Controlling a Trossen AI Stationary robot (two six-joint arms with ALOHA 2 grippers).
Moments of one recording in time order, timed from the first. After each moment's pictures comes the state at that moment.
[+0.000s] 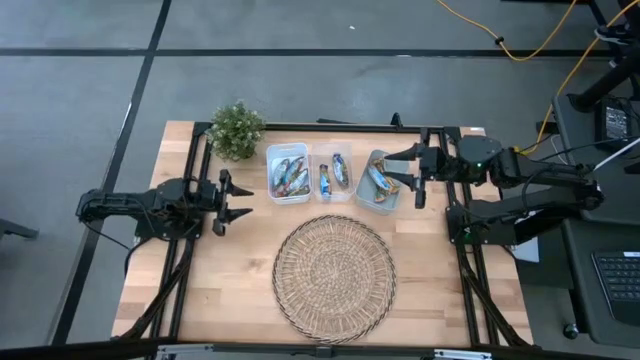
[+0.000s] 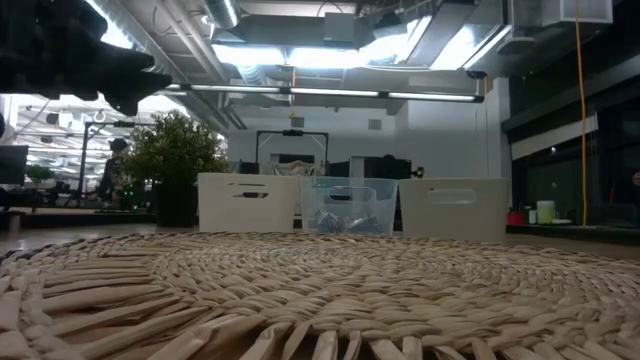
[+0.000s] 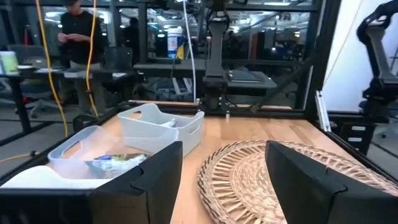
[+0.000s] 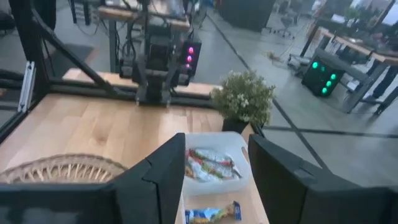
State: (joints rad) left arm 0.02 0.00 0.01 0.05 -0.04 -0.05; right arm -0.03 0.88 1.02 -0.36 0.14 -0.16
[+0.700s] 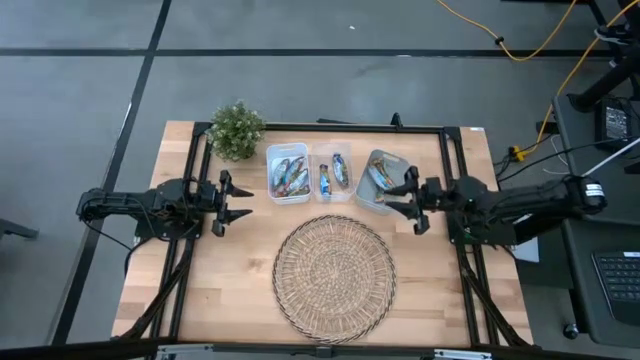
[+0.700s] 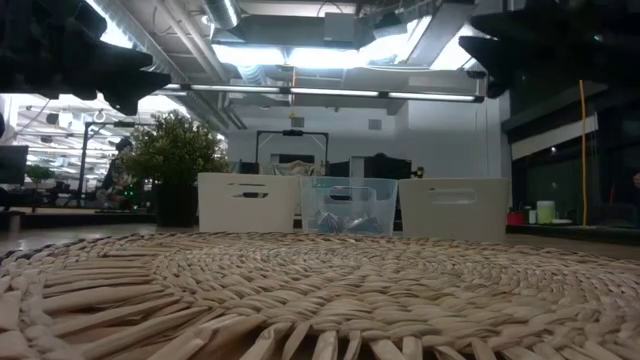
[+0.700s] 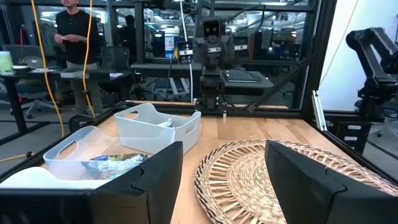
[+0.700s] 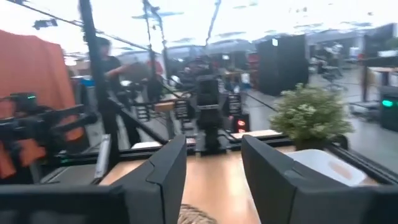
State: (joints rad) left arm 0.00 0.00 0.01 0.05 -0.04 -0.05; right arm -0.03 0.74 0.14 0.81 -0.06 0.13
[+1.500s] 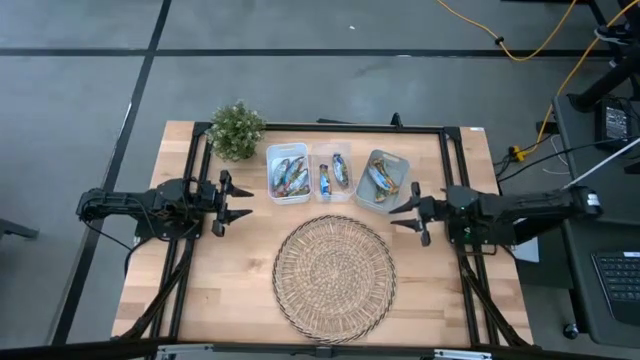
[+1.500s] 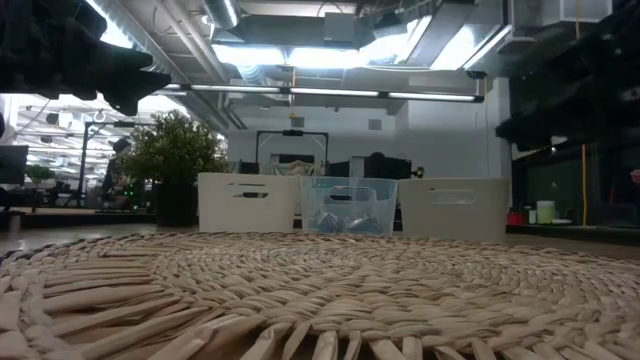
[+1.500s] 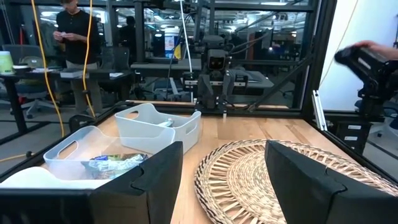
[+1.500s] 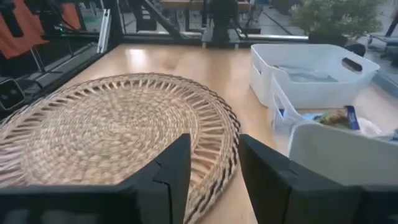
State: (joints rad) left arm 0.00 0.00 0.01 0.05 -0.04 -0.05; right arm -0.01 0.45 0.01 0.24 -0.11 -0.03
